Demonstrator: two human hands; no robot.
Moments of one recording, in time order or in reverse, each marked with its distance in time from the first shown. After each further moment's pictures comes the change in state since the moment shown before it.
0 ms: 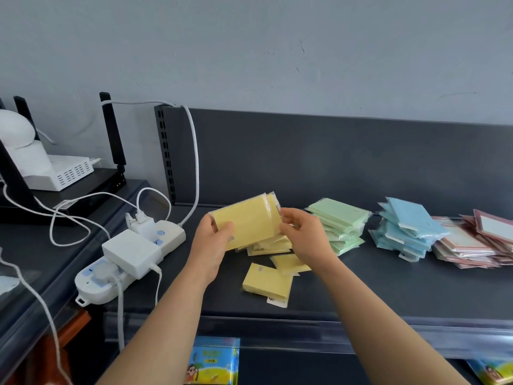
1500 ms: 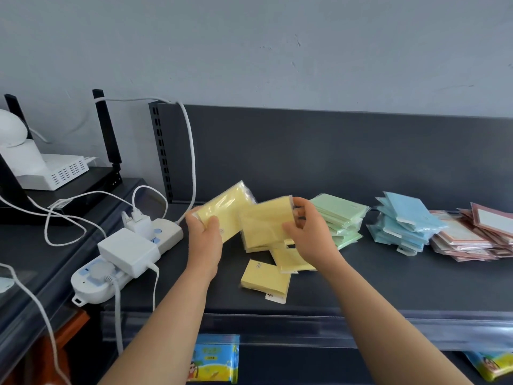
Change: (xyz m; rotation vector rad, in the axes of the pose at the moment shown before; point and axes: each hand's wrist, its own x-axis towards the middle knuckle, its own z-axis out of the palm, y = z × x) left_hand -0.007 0.005 0.007 0.003 0.215 0.085; right_hand -0.004 0.008 -0.007 0.009 0.041 -0.010
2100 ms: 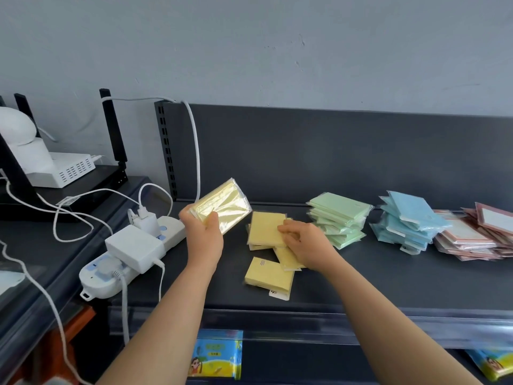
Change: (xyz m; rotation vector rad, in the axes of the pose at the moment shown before) left_hand -0.001 0.005 -0.007 0.060 0.099 0.058; right_hand -0.003 0.007 0.002 -0.385 -0.267 0.019
